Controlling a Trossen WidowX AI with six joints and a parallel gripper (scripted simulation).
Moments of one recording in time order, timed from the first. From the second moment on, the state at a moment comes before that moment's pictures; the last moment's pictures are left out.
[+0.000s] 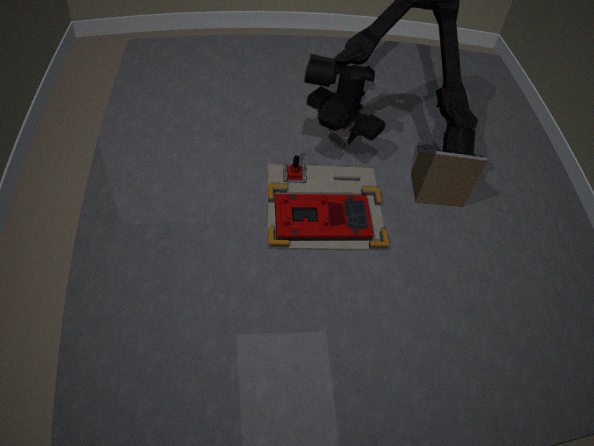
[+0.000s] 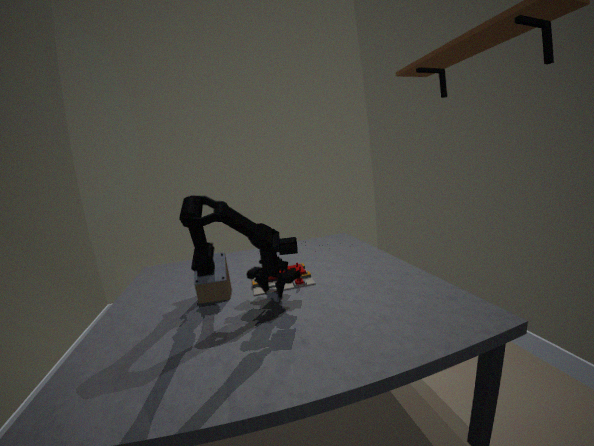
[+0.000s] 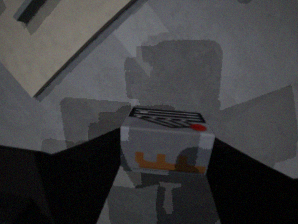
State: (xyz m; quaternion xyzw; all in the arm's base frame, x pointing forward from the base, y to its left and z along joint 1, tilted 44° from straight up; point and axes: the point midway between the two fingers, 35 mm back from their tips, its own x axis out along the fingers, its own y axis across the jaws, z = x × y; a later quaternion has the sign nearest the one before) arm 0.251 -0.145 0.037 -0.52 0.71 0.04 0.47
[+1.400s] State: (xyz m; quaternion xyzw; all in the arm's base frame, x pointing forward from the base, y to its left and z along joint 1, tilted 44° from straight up) arm 0.255 -0.067 0.117 -0.52 0.70 0.04 0.48
